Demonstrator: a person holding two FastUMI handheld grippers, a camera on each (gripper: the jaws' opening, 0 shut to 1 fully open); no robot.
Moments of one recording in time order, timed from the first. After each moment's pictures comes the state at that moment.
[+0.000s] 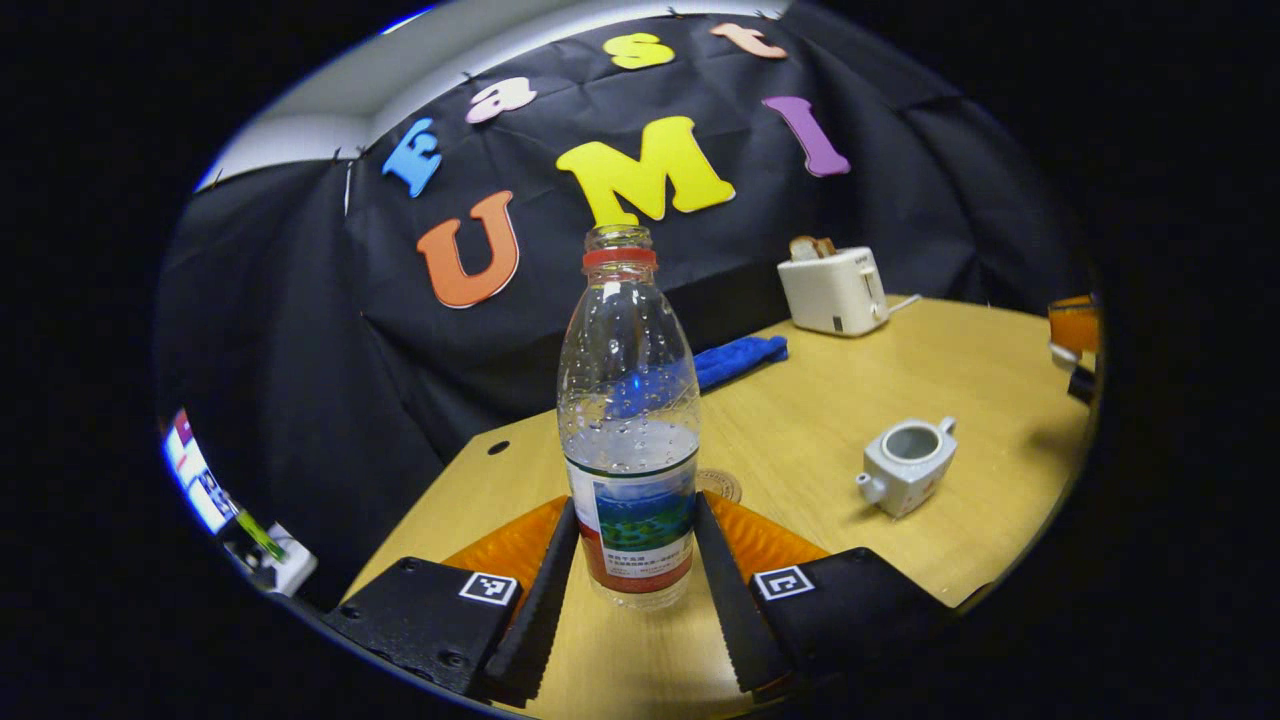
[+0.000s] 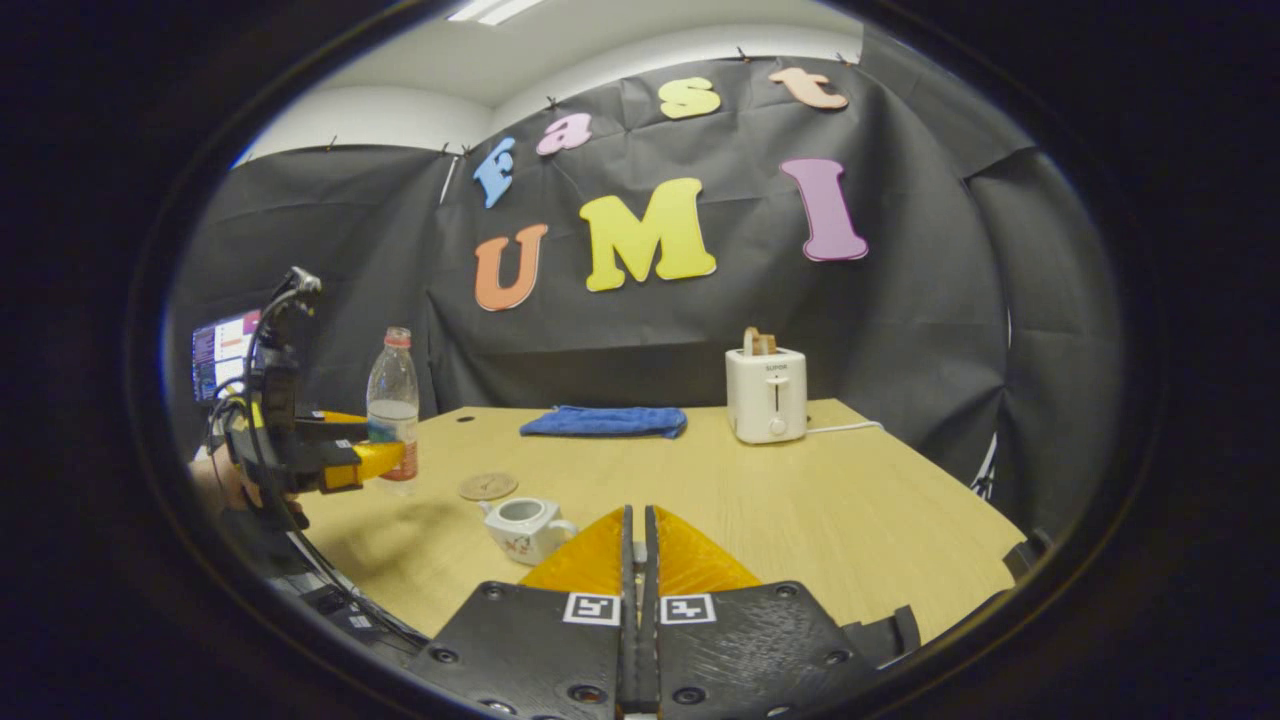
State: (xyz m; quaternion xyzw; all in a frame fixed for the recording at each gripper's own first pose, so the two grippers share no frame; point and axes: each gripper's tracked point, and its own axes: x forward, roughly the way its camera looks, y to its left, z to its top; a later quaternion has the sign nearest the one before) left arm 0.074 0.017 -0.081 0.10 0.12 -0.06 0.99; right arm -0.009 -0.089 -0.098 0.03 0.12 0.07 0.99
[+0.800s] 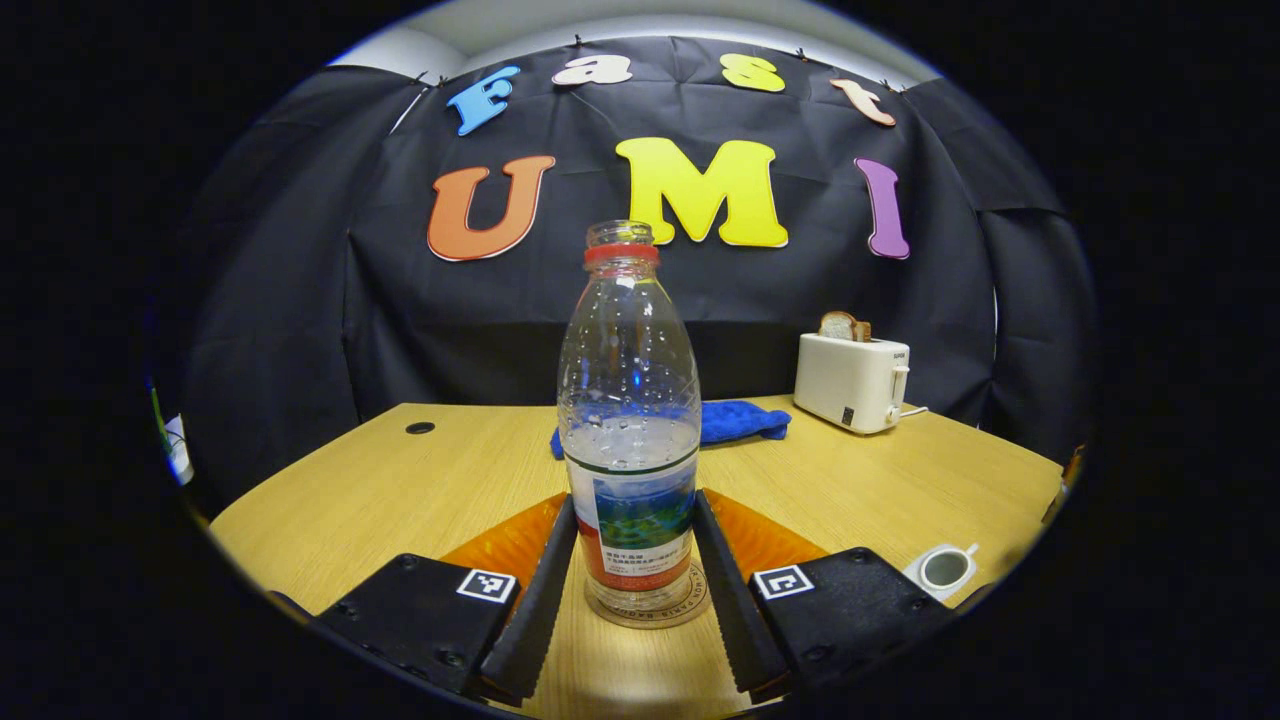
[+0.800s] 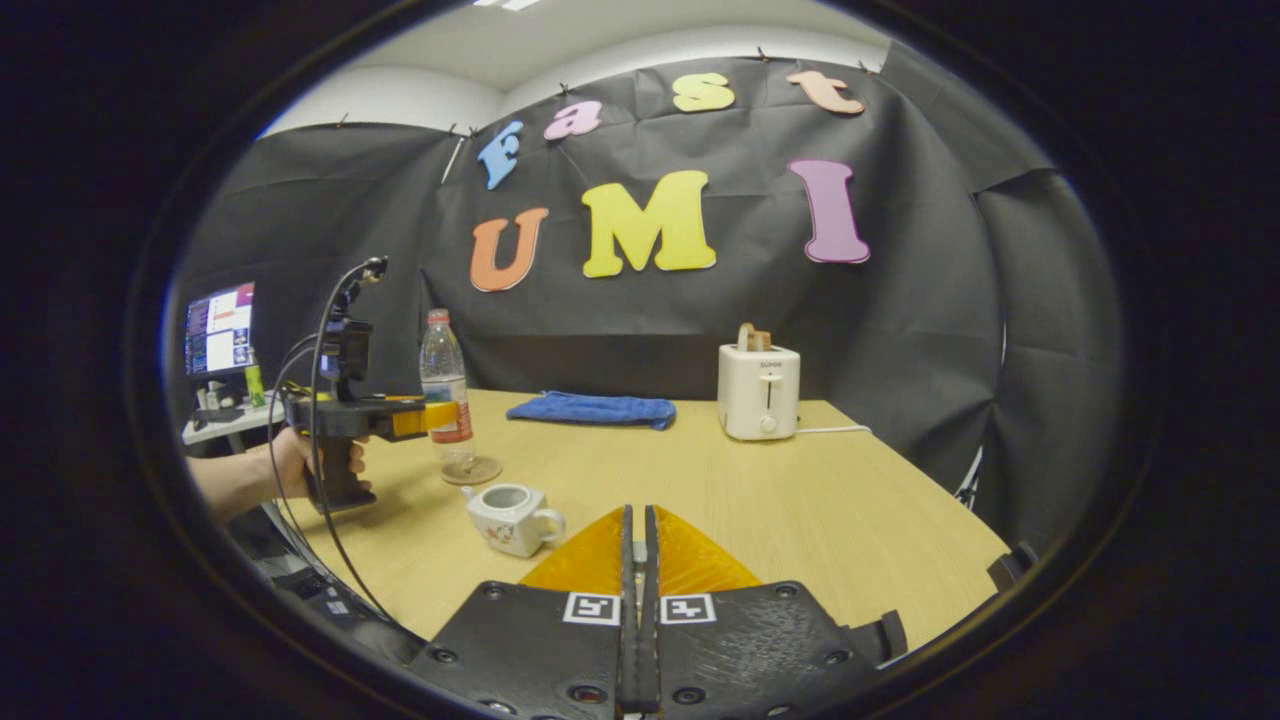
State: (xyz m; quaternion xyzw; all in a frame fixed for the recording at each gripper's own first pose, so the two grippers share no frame) left arm 0.178 0.000 -0.103 -0.03 0.09 -0.09 0.99; right arm -0.004 -0.095 -0.107 0.00 0.13 0.06 0.99
